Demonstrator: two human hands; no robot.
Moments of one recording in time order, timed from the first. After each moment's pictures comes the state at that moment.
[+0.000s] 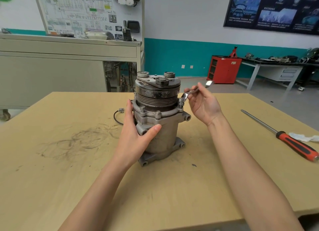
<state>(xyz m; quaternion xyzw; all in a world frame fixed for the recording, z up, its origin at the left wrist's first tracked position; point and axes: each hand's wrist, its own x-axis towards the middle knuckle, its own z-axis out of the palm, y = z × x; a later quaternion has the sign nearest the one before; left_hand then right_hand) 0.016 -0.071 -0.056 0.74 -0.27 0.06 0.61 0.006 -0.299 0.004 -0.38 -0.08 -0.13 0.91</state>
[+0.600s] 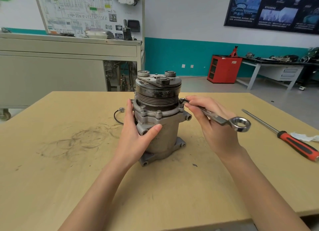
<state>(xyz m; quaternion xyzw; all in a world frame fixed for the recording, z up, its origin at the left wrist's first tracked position) 0.016 -0.071 -0.056 0.74 -0.27 0.06 0.61 -0.073 -0.247 -0.006 -0.78 -0.17 -0.56 0.23</state>
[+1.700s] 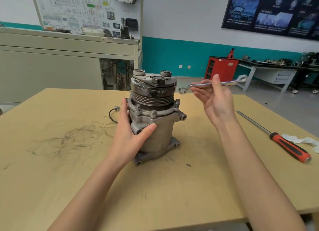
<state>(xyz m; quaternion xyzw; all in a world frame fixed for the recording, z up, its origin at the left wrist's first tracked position) 0.016 -0.071 -0.057 0.74 -0.27 0.06 0.62 -0.028 -0.296 0.020 -0.52 -0.04 -0.34 0.78</state>
